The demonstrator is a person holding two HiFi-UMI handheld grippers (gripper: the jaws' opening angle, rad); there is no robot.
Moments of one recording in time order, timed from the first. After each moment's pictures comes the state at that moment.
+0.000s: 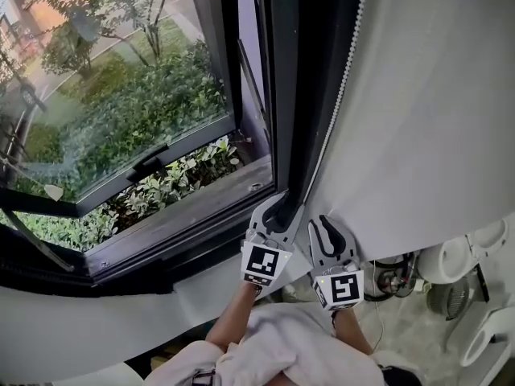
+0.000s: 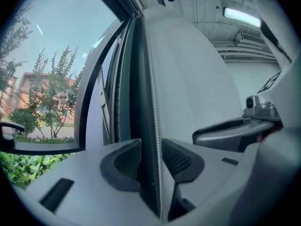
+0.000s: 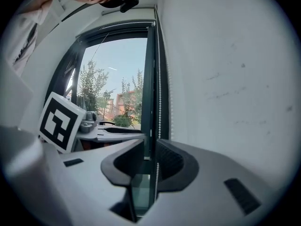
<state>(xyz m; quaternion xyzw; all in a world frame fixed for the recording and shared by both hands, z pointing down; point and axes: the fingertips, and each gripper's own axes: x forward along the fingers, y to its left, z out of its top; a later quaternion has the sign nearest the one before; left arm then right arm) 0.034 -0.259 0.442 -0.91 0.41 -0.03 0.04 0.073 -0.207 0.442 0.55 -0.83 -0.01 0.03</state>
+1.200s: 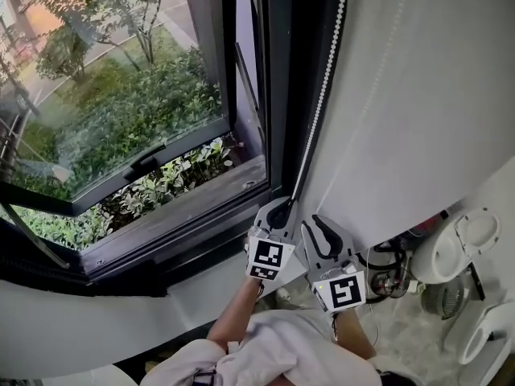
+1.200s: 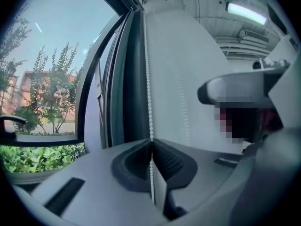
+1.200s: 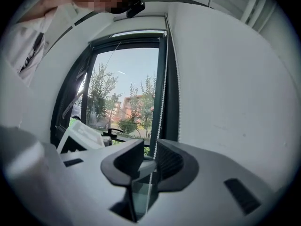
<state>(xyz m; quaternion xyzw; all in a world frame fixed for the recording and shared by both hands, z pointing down) 0.049 -0.253 0.464 -0.91 0.42 -0.05 0.02 0.060 -0.178 0.398 0.52 -0.85 -0.06 0.03</state>
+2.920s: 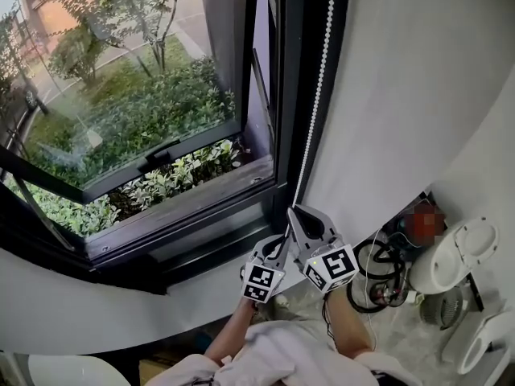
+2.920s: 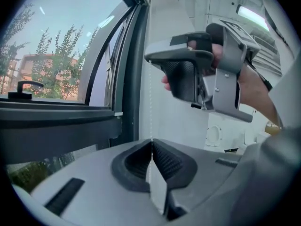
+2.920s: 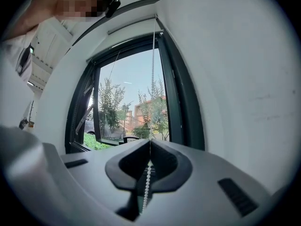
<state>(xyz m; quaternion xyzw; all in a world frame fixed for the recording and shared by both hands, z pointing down) 0.023 -0.164 0.561 -0.91 0.40 -0.10 -0.06 0.016 -0.185 0.405 0.44 -0.90 -0.01 -0.03</state>
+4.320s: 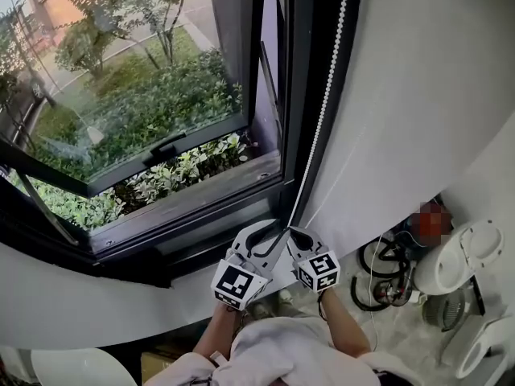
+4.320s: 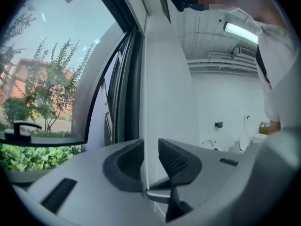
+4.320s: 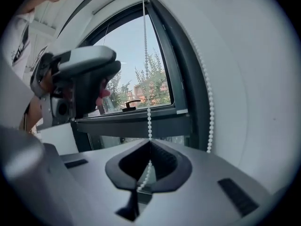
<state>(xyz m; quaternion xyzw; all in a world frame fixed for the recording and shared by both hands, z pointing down) -0.012 -0.148 0.419 -0.93 0.37 -0.01 0.01 0.002 -0.182 0.564 0.41 -0.90 0.11 0.08</state>
